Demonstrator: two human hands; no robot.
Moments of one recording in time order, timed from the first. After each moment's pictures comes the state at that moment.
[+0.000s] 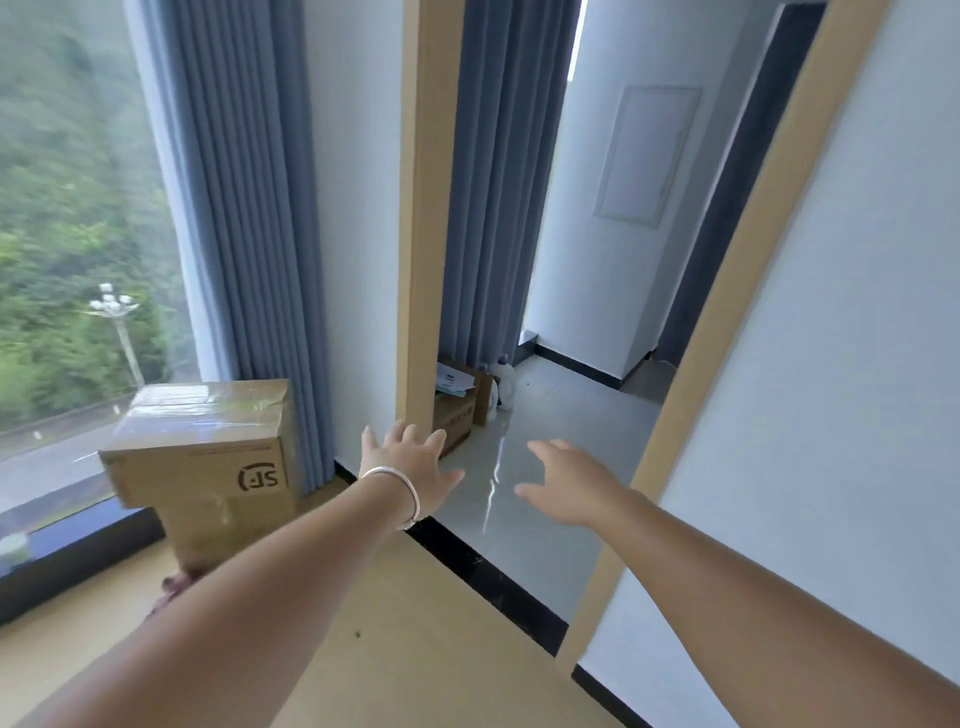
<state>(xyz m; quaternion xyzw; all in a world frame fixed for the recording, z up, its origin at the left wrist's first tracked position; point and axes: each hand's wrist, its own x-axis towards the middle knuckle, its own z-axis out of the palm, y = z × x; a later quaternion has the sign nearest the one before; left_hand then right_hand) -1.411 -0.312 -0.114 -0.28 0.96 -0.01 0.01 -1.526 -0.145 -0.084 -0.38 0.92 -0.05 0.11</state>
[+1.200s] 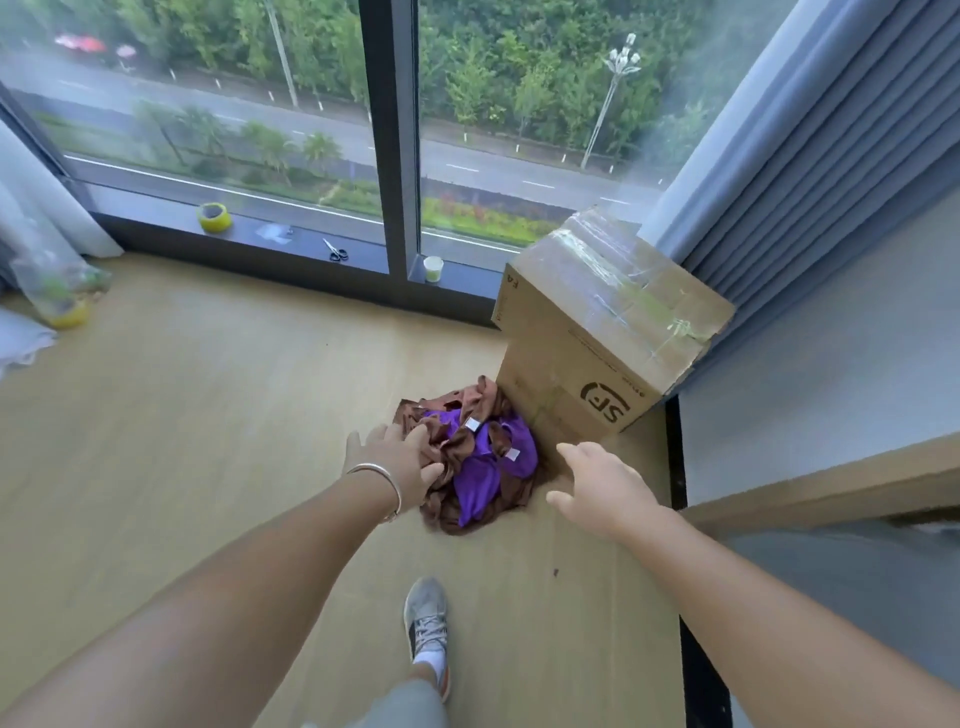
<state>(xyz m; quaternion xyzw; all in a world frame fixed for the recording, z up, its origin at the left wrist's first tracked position) -1.209 -0.695 -0.389 -0.71 0.65 0.22 0.17 -1.455 -0.711 -0.334 -0.73 0.62 0.20 0.23</state>
